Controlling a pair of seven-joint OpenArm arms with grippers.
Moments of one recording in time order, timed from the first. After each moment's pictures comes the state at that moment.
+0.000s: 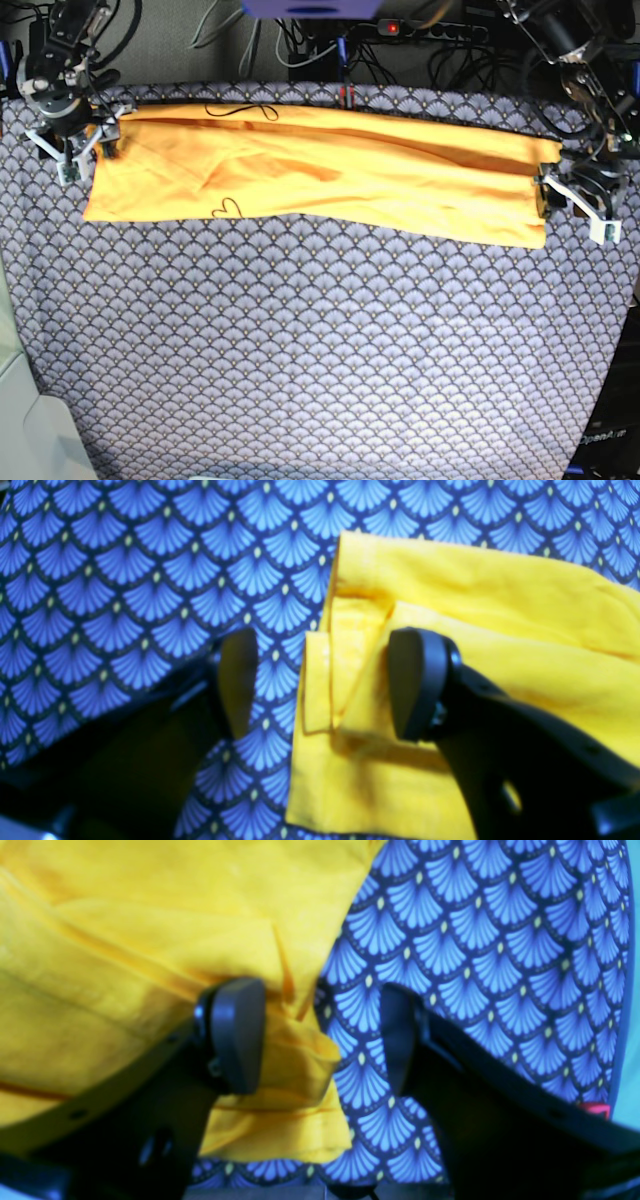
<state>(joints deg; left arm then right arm) 1.6 -10.8 -41.7 84.9 -12.7 -40.5 45.8 -18.1 1.7 37.9 97.8 -12.2 40.2 -30.1</state>
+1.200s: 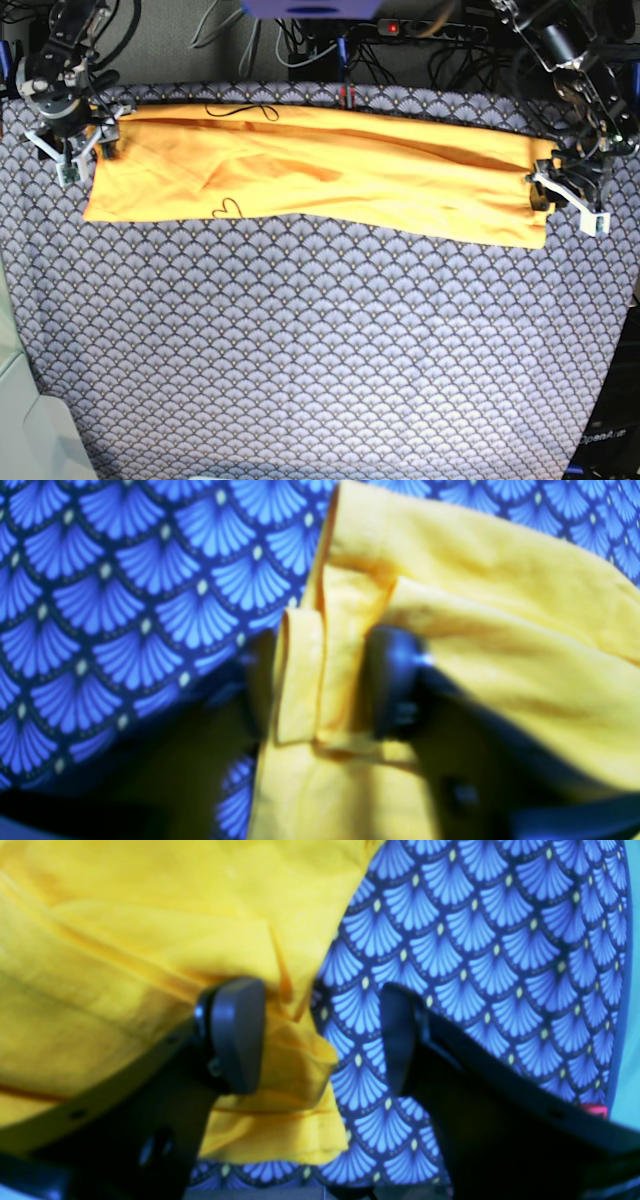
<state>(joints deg) -0.4 -11.1 -41.6 73.4 -13.9 -40.3 43.1 -17.9 1.8 37.9 97.8 -12.3 40.2 -30.2</state>
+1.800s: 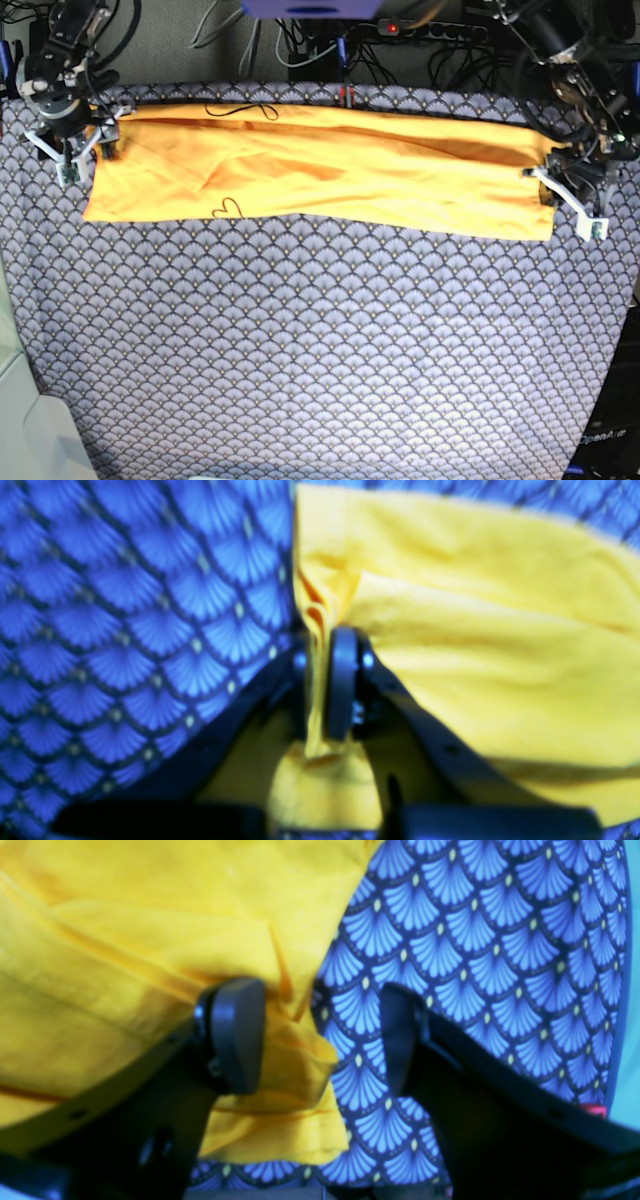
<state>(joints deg) 1.0 -7.1 -41.6 89.7 -12.2 -40.2 56.2 -17.9 1.8 37.9 97.9 -12.3 40.2 -30.2</state>
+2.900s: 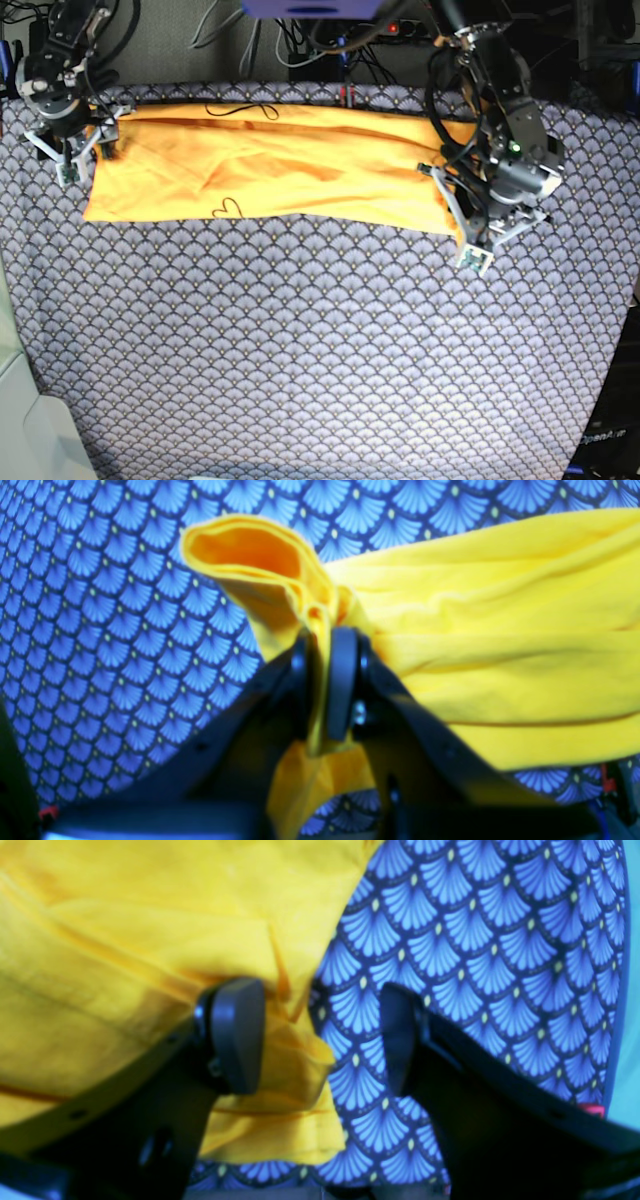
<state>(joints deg) 2.8 8.3 -17.3 113.2 8.9 -40.5 67.9 -17.9 2.0 37.9 97.9 -12.4 40.2 -30.2</state>
